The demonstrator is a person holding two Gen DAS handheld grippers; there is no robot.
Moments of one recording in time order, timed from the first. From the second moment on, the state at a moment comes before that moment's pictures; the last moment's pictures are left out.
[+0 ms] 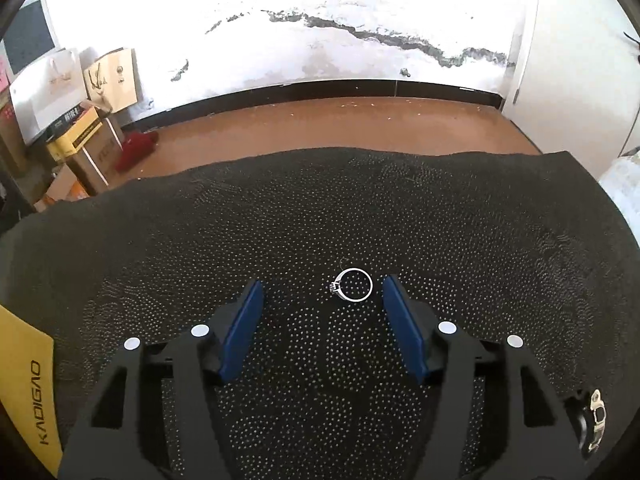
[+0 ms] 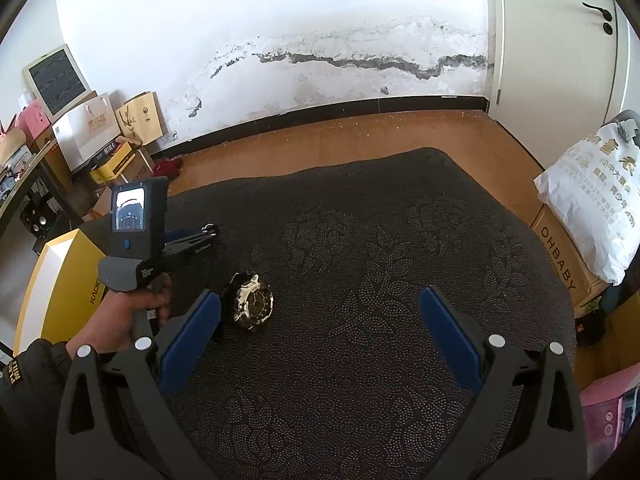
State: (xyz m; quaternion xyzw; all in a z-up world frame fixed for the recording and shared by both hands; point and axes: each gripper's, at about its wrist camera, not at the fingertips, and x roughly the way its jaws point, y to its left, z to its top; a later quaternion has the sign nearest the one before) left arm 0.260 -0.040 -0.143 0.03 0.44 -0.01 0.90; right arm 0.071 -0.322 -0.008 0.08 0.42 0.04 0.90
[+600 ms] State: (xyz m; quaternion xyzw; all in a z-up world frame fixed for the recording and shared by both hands) left arm 0.242 -0.033 -0.123 0.03 0.43 -0.02 0.90; right arm 0.078 -0.309 -0.015 0.07 0.43 0.06 0.90
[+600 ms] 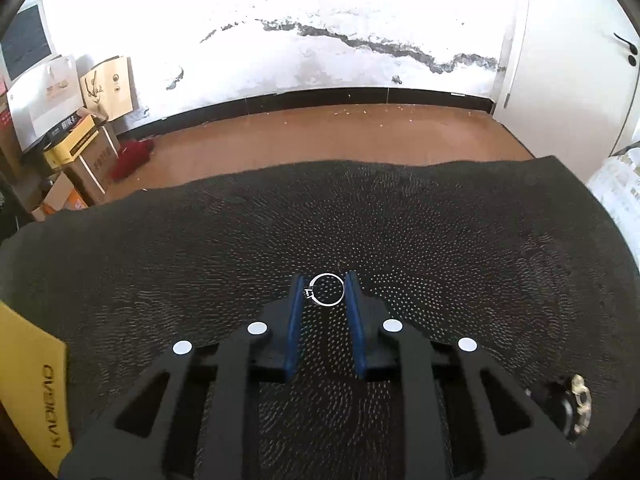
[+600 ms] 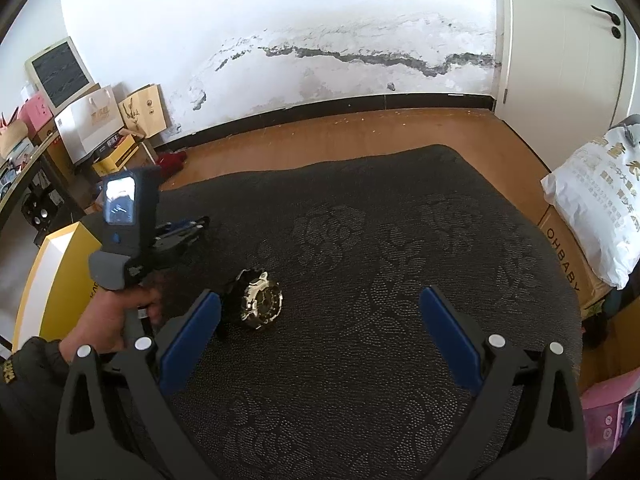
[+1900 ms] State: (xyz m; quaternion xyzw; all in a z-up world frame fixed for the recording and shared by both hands) left arm 0.070 0.084 -0.034 0.00 0.43 -0.01 0.90; right arm 0.153 -0.186 -0.135 -0.01 0.54 0.04 0.84
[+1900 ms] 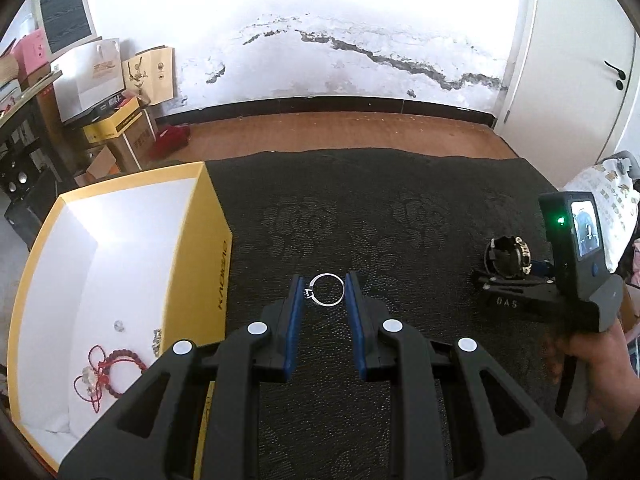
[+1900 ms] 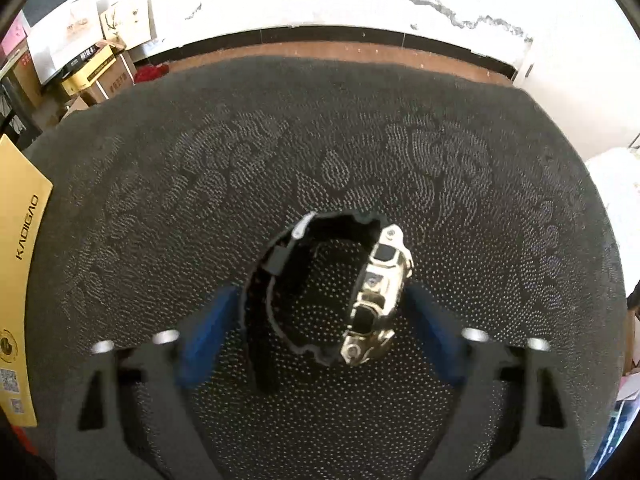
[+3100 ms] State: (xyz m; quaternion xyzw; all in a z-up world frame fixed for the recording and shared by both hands) left arm -0.015 0.307 -0.007 -0.06 0.42 0.16 0.89; right arm 0.034 0.097 0.052 -0.09 0.39 0.29 0.87
